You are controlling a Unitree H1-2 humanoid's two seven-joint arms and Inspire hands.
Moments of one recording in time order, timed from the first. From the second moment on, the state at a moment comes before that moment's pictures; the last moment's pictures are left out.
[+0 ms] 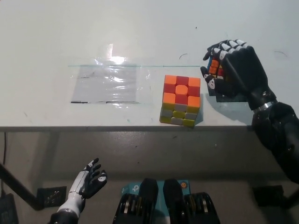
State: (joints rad) left_arm -0.25 0.11 0.01 0.63 0.08 -0.07 -0.01; right_arm -0.75 -0.38 0.46 0.50 -0.88 -0.22 -0.45
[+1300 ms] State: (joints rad) left_arm -0.25 0.12 0.01 0.63 0.08 -0.07 -0.01; right_arm -0.73 -0.28 0.46 0.44 -0.89 -0.23 -0.36
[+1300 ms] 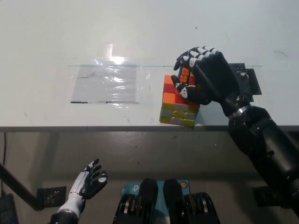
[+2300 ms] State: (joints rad) left_arm -0.25 0.12 0.00 0.63 0.10 -0.07 -0.01; right_arm -0.71 -0.24 0.46 0.44 -0.89 -0.22 -0.34
